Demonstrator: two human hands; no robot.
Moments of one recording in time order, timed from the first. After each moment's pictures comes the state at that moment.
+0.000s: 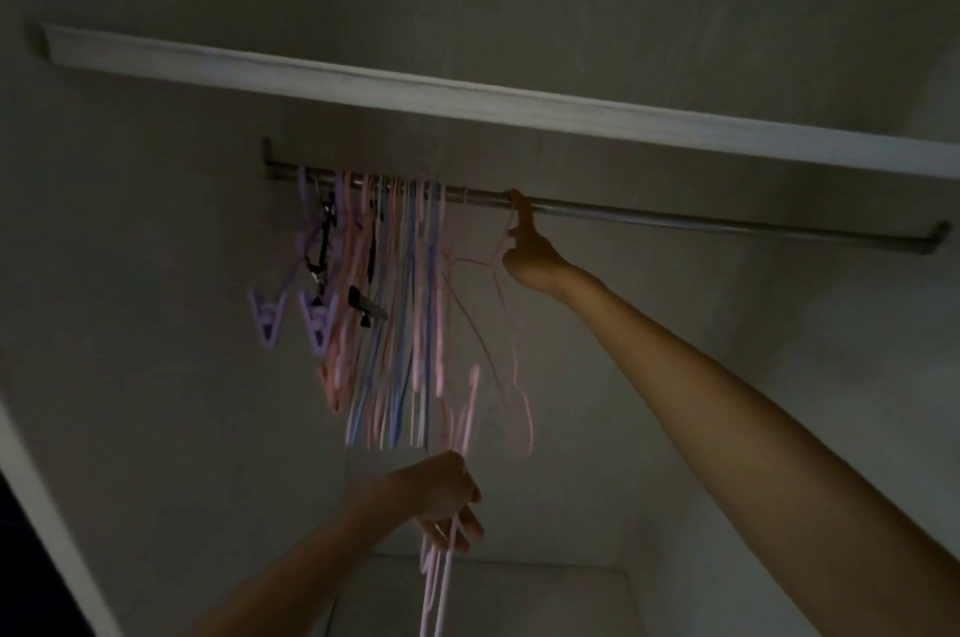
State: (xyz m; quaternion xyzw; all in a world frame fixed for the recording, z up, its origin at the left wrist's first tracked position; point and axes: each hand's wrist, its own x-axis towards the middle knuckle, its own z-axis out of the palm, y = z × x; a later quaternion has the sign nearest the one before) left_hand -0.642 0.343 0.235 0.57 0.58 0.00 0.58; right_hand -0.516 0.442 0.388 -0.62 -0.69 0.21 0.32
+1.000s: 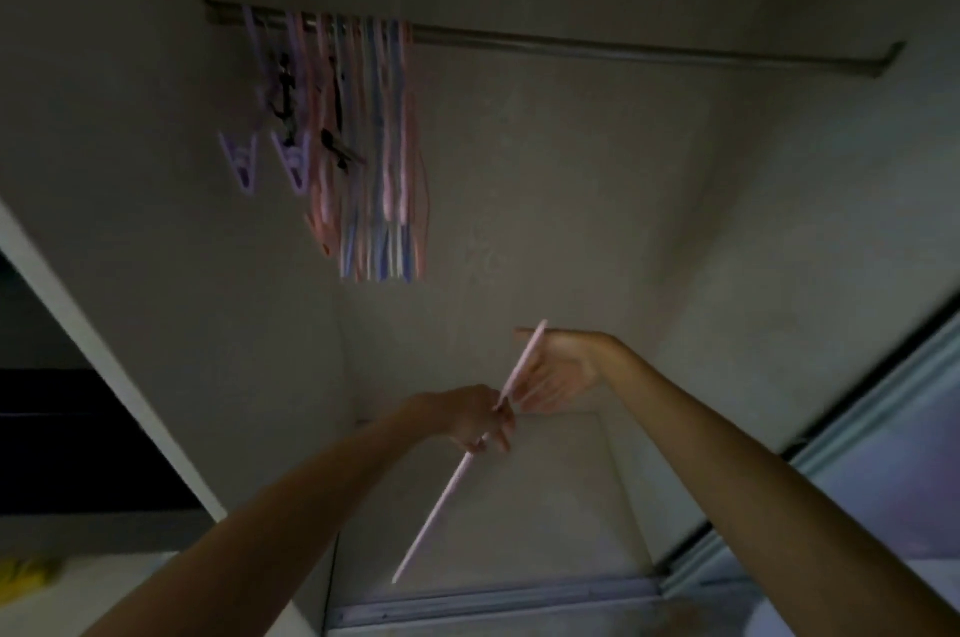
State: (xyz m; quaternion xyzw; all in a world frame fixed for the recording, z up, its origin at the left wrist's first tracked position) left_hand -0.620 0.263 0.163 0.72 0.48 -0.08 0.48; right_hand -0.452 0.292 0.182 -0.65 -0.37 0.65 0.07
